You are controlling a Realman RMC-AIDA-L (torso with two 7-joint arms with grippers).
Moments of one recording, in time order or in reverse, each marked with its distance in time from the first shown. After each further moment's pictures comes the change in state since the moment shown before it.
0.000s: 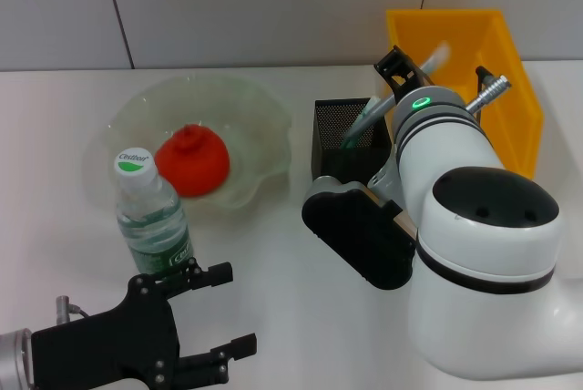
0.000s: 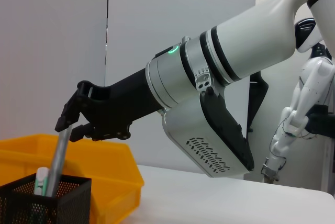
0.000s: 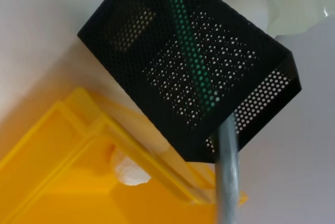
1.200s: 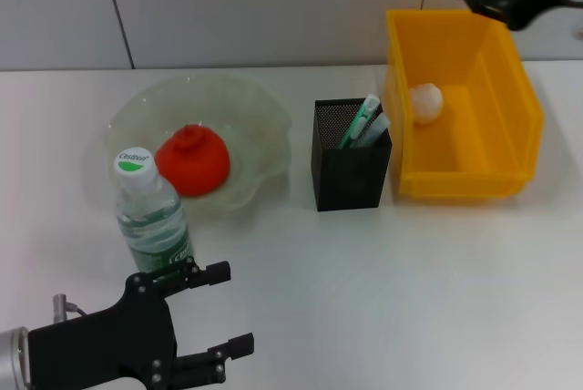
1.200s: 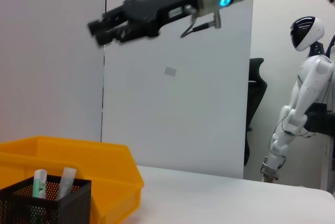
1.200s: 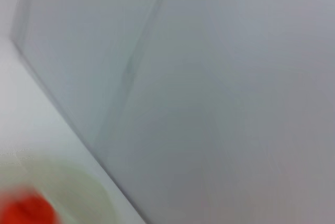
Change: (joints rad) left arm 0.000 0.004 0.000 0.005 0.000 0.006 0.003; right arm -0.412 -0.012 1.167 0.575 1.248 0.119 -0.165
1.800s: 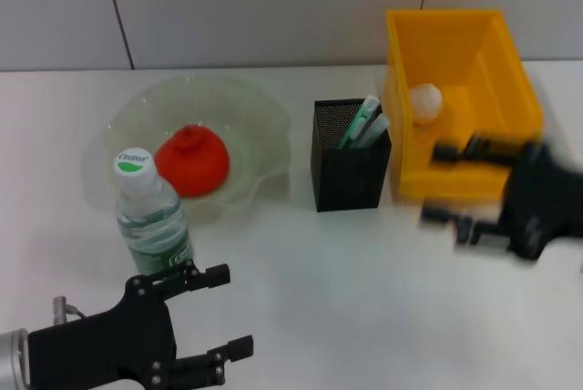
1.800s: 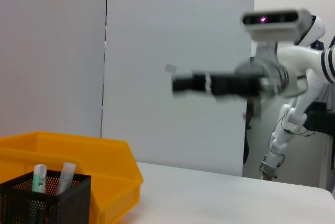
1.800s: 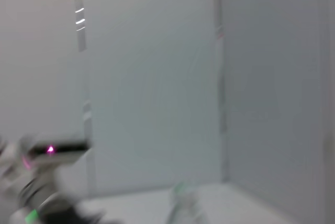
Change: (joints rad) left arm 0.000 0.002 0.000 -0.003 0.006 -0.003 -0.007; right arm -0.022 -0.002 0.420 -0.995 0.701 -0.570 -0.897
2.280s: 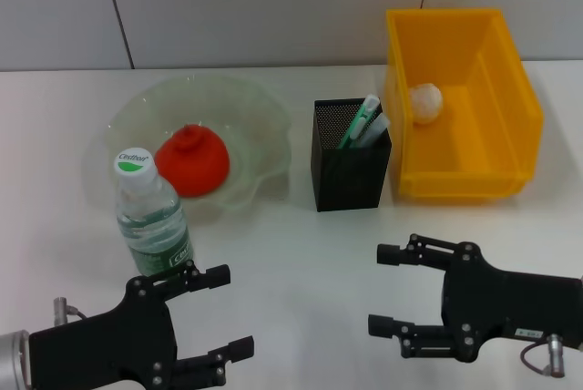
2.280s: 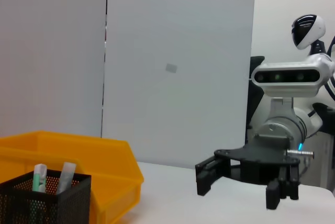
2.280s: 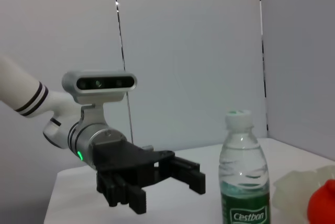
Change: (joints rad) left arm 0.001 -0.002 0.000 -0.002 0.000 -0.003 0.006; right arm 0.031 0.004 -0.085 -0.372 -0.074 0.085 -0.300
